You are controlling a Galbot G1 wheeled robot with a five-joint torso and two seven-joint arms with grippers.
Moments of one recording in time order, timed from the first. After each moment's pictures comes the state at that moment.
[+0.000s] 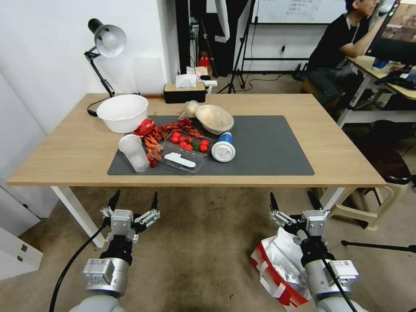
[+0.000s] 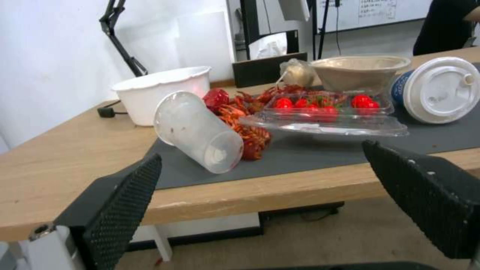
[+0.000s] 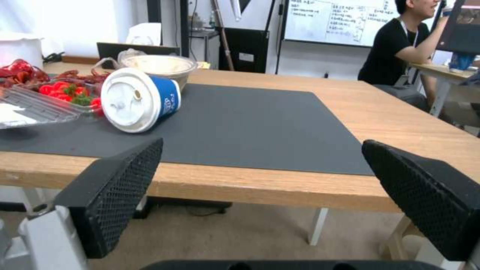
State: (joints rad) left arm 1.80 -1.50 -0.55 -2.30 0.00 0.00 0.00; right arm -1.80 1.50 0.55 2.30 0.00 0.00 0.00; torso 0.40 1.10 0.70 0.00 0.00
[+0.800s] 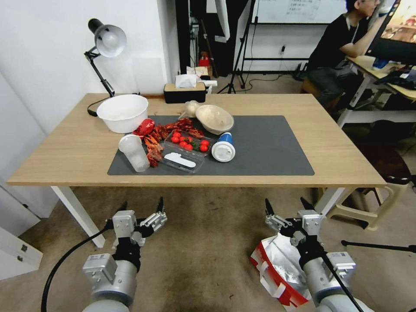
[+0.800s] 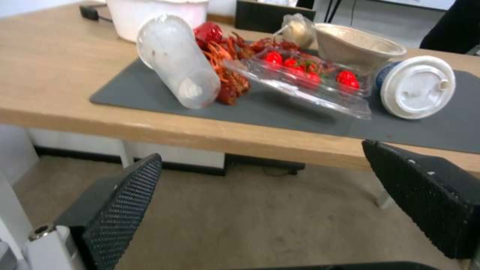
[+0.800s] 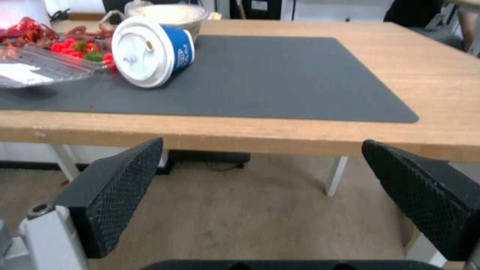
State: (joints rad) left arm 1.85 -1.49 -0.41 -2.45 -0.22 0.27 -0.21; right arm -1.80 1.52 0.56 2.35 0.04 -0.24 -0.06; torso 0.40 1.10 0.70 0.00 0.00
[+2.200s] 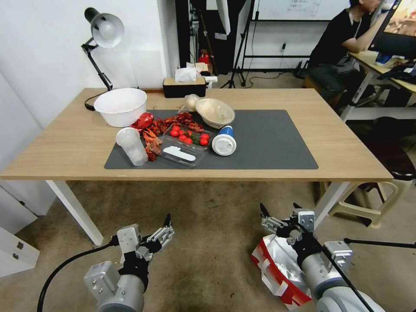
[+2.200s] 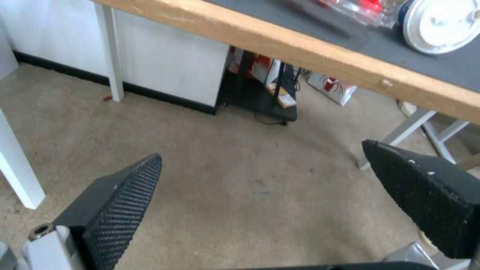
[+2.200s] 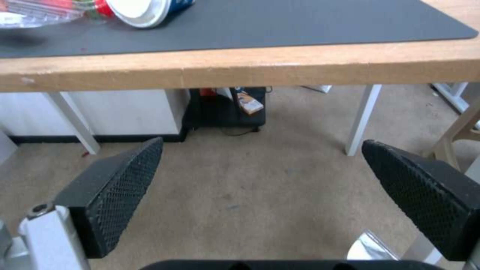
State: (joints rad) left arm 1.92 -1.46 -0.32 -2.50 -0.39 0.36 -0.38; right arm -1.75 1.54 0.58 2.38 0.09 -0.43 -0.10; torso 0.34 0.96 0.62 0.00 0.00
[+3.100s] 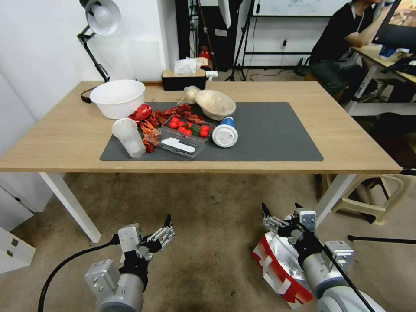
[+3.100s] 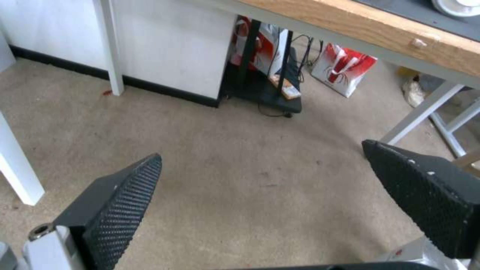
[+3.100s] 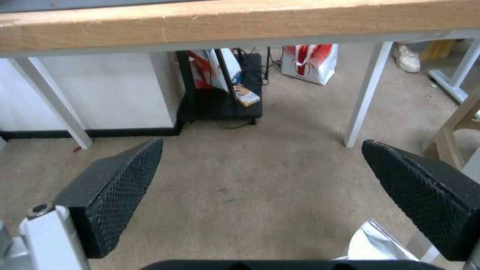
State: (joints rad) left arm 1.91 -1.46 -0.33 -2.50 -0.38 0.38 -0.38; right arm -1.75 1.55 0.57 2.38 0.09 -0.43 -0.09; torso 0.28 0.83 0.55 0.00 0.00
